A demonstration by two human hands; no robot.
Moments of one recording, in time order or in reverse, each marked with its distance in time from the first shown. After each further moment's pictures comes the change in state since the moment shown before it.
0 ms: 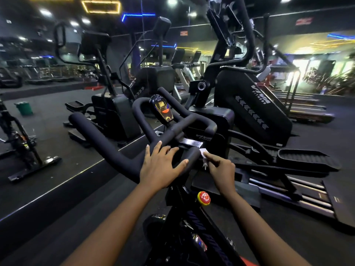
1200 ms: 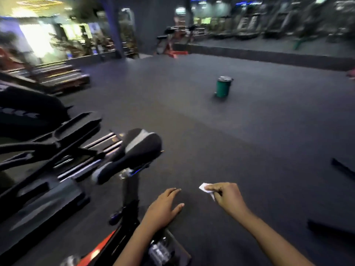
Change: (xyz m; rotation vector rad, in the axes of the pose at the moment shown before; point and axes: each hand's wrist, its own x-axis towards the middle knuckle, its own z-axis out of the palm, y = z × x) left_hand -0.220 0.476 0.166 -0.450 -0.770 1.302; right_hand -0.383 0.137 -0.450 -0.675 0.545 0.717
